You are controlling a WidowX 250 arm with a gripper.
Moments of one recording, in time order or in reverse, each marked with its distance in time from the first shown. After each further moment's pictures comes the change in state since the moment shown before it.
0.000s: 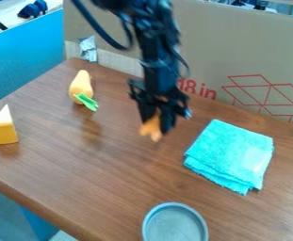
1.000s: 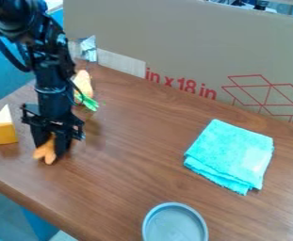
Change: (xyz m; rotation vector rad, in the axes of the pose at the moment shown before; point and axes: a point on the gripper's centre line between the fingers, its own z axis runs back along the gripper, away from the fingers) arm -0.101 0.126 -0.032 0.155 0.164 0.289
